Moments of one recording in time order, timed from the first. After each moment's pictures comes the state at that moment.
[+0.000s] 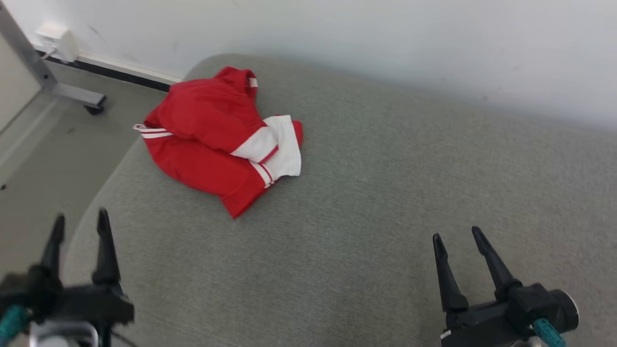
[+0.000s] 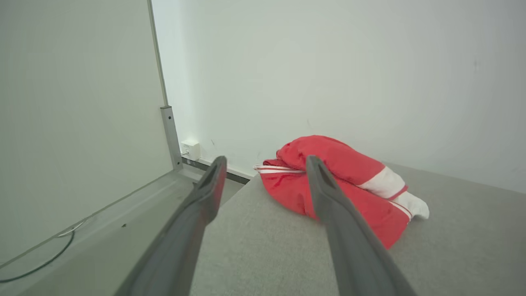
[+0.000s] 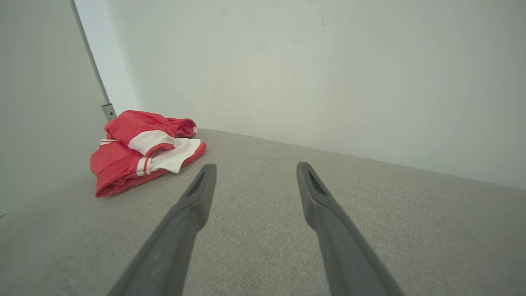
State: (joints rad) left arm -0.19 0.16 0.13 0.25 -0.25 -0.13 -0.26; right arm -0.05 -0.05 0.09 0.14 0.05 0.13 -0.26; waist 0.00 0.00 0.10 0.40
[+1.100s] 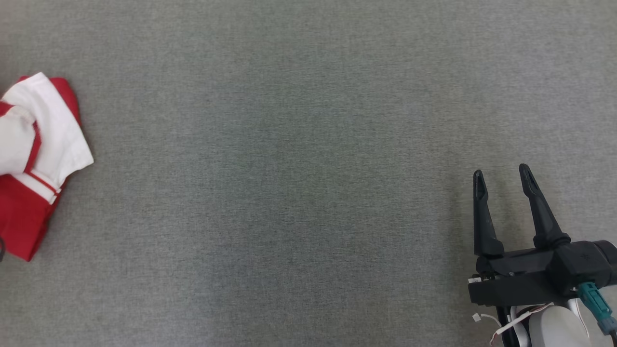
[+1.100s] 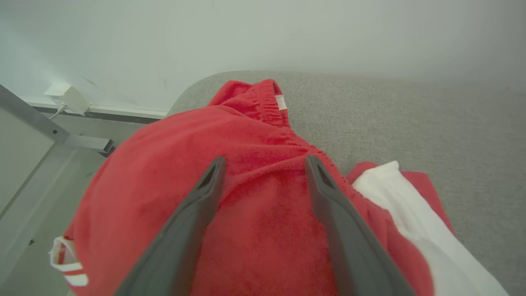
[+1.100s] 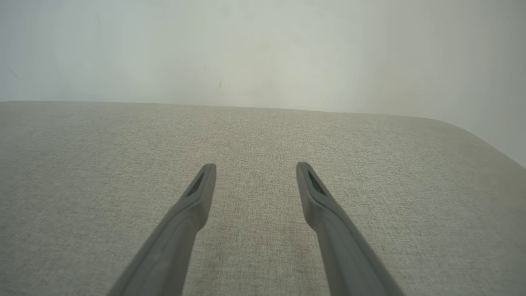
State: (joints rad) left arm -0.84 0.60 -0.01 0.71 -0.51 -0.13 0.15; right arm -0.18 -0.05 -0.02 0.03 0.01 0.13 -0.26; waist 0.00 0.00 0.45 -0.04
